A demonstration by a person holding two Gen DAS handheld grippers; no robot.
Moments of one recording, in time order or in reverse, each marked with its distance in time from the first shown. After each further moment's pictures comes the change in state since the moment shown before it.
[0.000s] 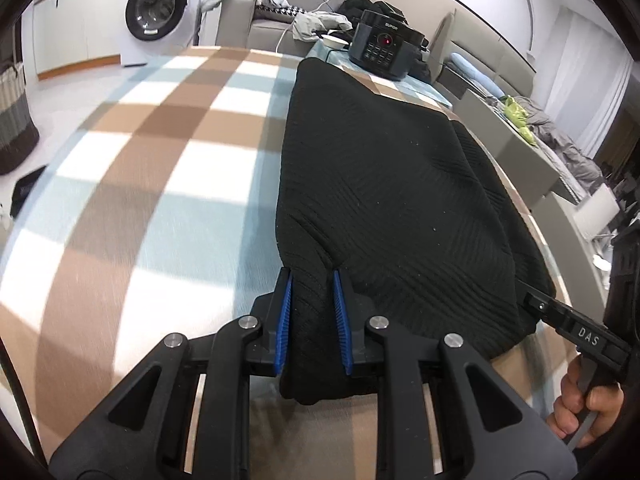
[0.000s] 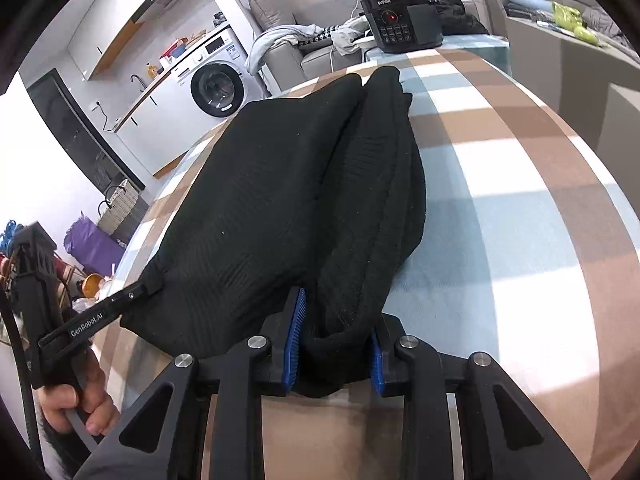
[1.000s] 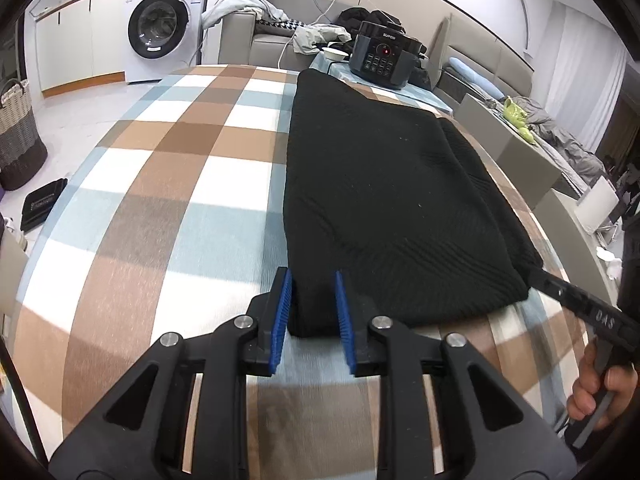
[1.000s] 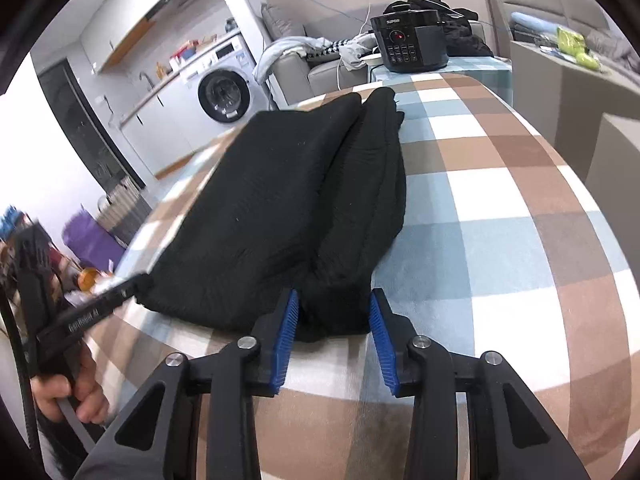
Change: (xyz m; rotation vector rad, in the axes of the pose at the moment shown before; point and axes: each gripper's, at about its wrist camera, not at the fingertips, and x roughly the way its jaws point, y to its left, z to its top) left arm -0.026 0.007 -0.013 0.032 -0.049 0.022; right arm -0.029 -0.004 -0.006 -0.023 -0.050 0.034
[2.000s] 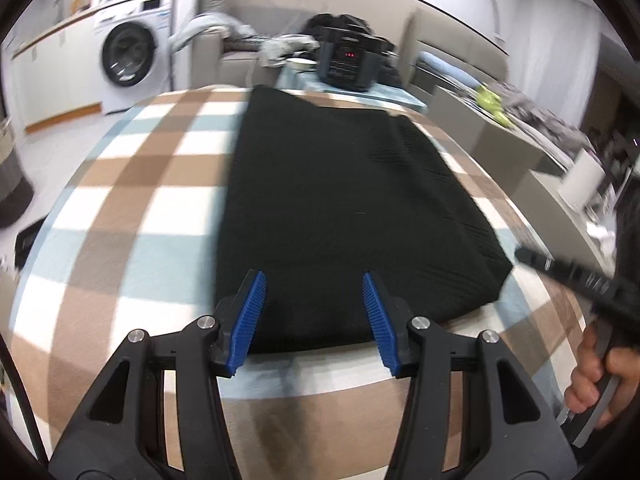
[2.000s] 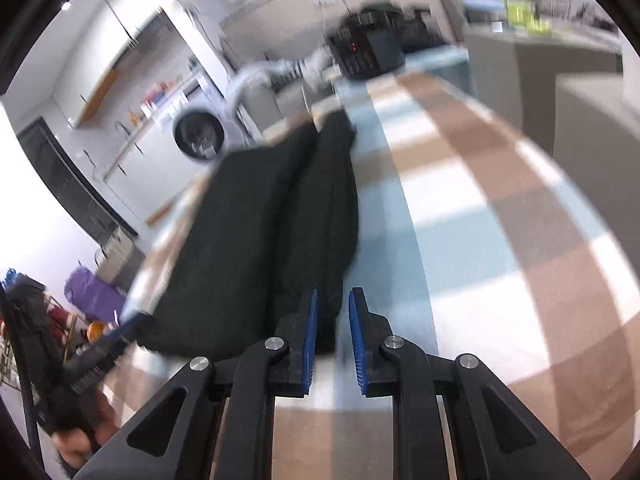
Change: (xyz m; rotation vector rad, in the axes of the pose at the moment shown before) left arm -0.001 -0.067 -0.001 0.139 -0.029 -0.041; right arm -0.030 -0.006 0.006 0.121 -0.126 -0.008
